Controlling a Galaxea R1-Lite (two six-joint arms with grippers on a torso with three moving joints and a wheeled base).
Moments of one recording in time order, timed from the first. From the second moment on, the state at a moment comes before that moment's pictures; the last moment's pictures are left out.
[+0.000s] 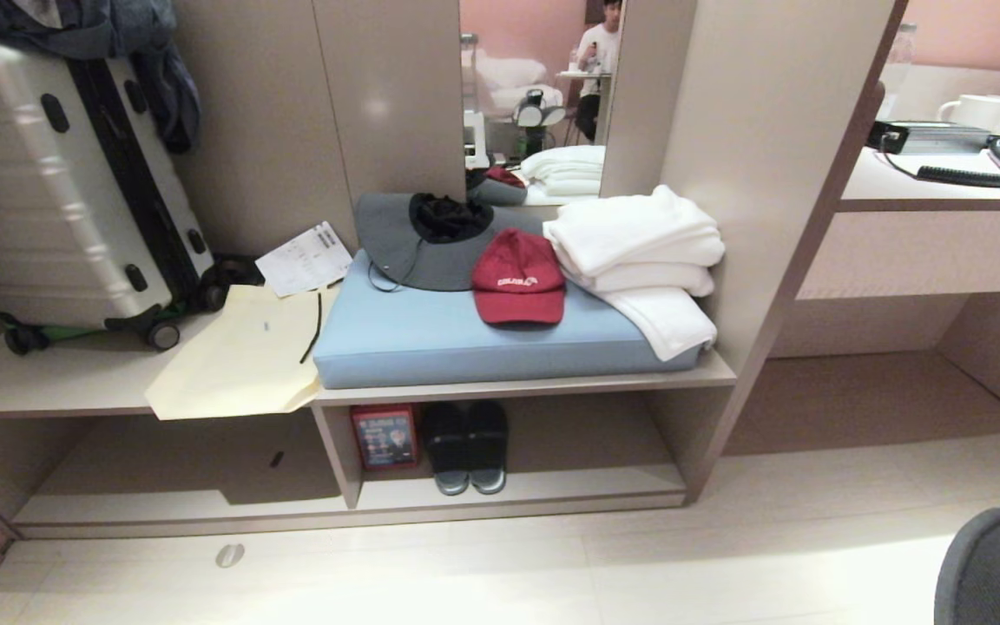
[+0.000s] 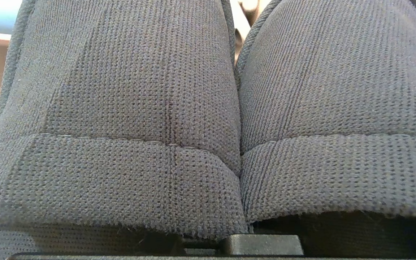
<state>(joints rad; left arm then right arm) 0.00 0.00 0.00 0.00 0.00 -0.01 0.02 0.00 0.00 0.00 0.02 -0.06</state>
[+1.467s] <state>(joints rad) 0.00 0.00 0.00 0.00 0.00 0.00 0.02 0.00 0.00 0.00 0.02 -0.06</state>
